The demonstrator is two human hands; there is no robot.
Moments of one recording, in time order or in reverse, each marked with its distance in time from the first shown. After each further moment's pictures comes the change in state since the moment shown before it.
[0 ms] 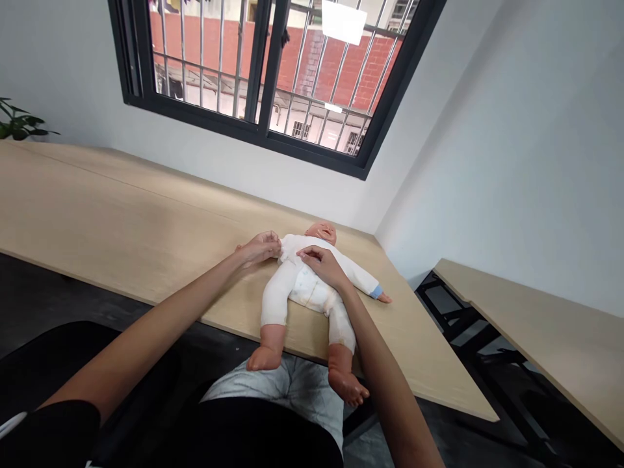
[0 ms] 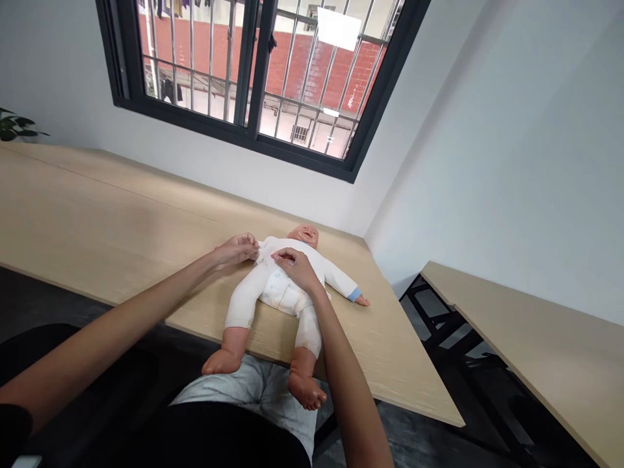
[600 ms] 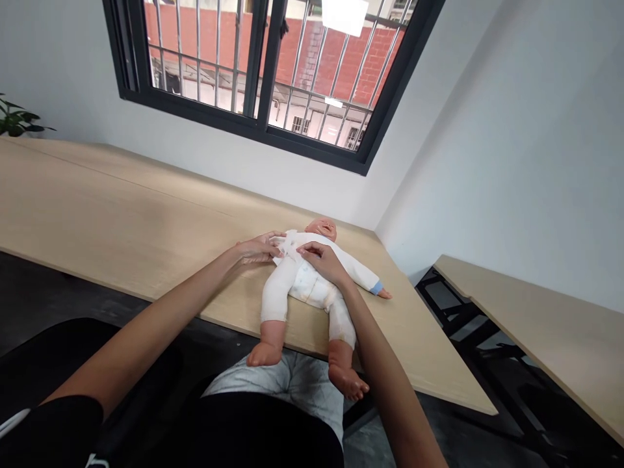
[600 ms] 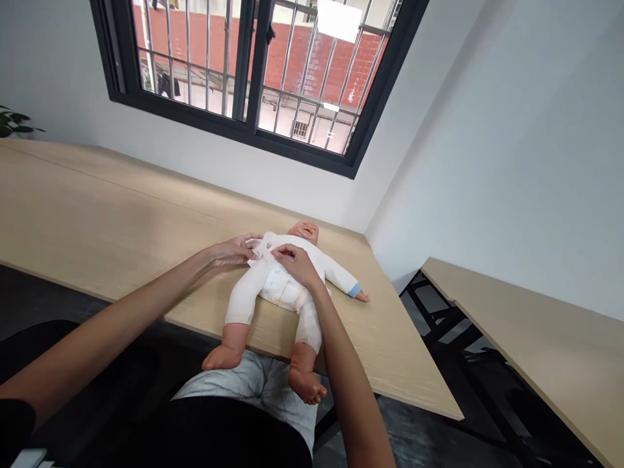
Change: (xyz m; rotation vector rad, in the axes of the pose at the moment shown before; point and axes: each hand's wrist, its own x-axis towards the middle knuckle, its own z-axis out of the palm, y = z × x) left_hand -0.007 0.013 0.003 0.046 -0.107 -0.227; right_hand -0.001 -0.006 0.000 0.005 0.002 0.017
